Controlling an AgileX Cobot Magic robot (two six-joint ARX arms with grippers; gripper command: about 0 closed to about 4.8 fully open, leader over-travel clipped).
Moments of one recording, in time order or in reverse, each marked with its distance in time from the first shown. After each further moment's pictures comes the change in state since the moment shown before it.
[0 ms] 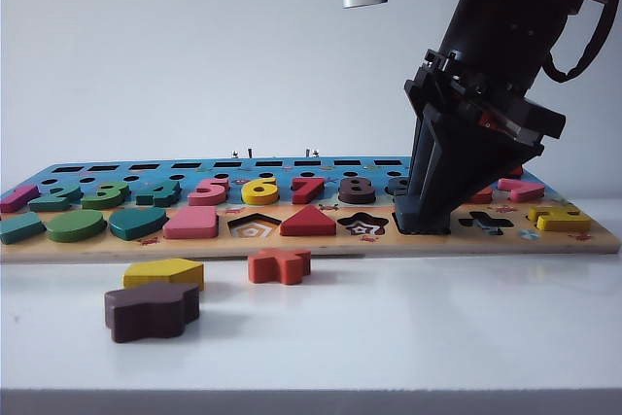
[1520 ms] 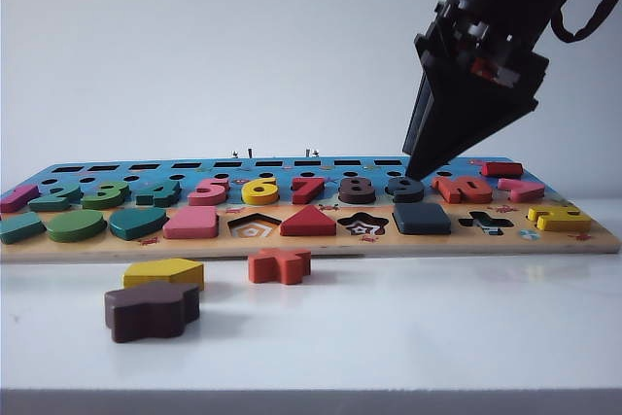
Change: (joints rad) left arm 0.000 0.000 0.000 0.007 0.000 0.000; right arm 0.000 -0.096 0.003 0.017 -0.011 0.122
